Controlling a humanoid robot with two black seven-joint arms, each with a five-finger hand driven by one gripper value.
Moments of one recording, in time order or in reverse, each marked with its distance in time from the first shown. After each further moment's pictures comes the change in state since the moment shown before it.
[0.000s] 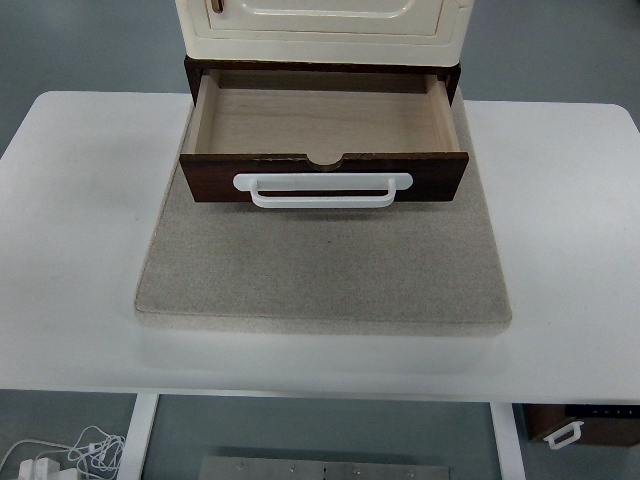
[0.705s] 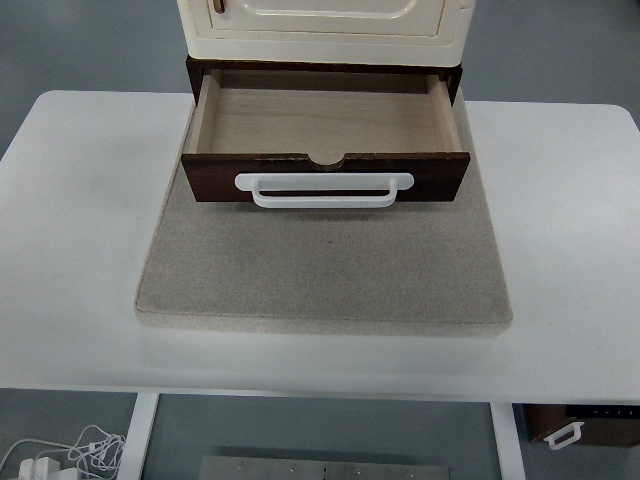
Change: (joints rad) left arm -0.106 0.306 -0.003 -0.488 0.305 -0.002 -0.009; right arm 0.000 0.000 0.000 0.000 0.000 0.000 0.000
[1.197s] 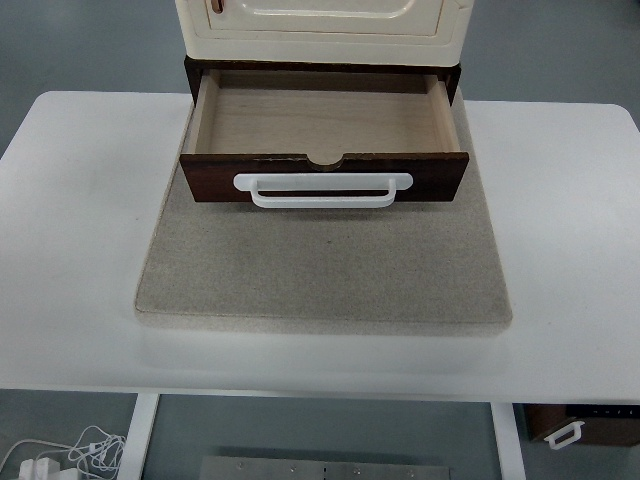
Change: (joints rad) left arm -0.051 -0.078 0.085 -0.252 0.194 0.011 0.001; right arm 0.000 0.000 0.000 0.000 0.000 0.000 0.000
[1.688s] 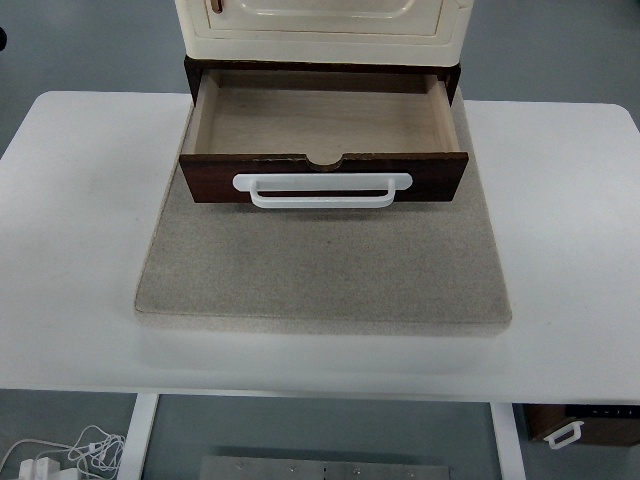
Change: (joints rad) left arm -0.176 -0.092 0.251 -0.035 0.018 -0.011 0.074; right arm 0.000 0.000 0.000 0.000 0.000 0.000 0.000
